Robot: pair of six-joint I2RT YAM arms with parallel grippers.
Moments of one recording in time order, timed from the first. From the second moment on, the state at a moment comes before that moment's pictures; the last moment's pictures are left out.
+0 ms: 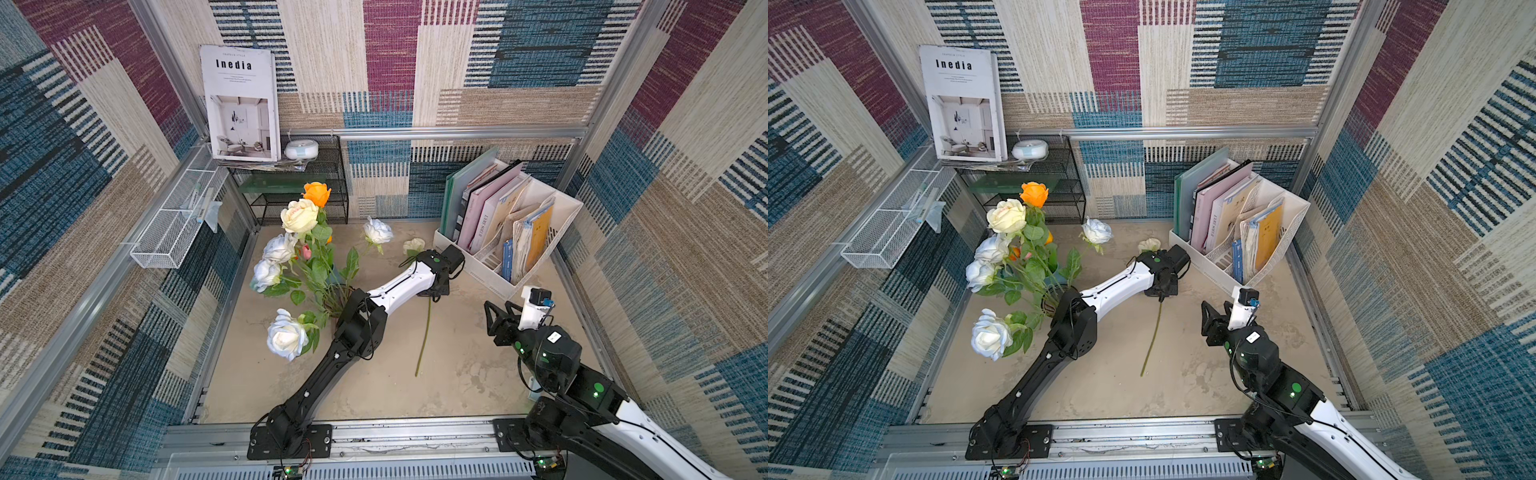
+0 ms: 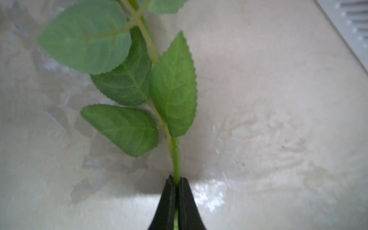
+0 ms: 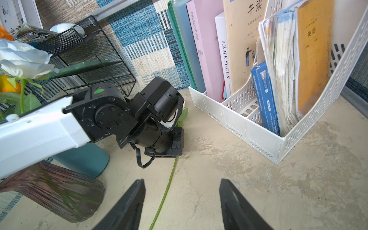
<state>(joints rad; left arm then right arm) -0.81 2.59 2.42 -1.07 -0.18 -0.73 0.79 0.45 0.53 -0.35 0.52 0.46</state>
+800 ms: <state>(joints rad) -0.98 1.57 1.89 -0.59 -0.51 -0.20 0.79 0.42 0.49 -0.30 0.44 0.52</state>
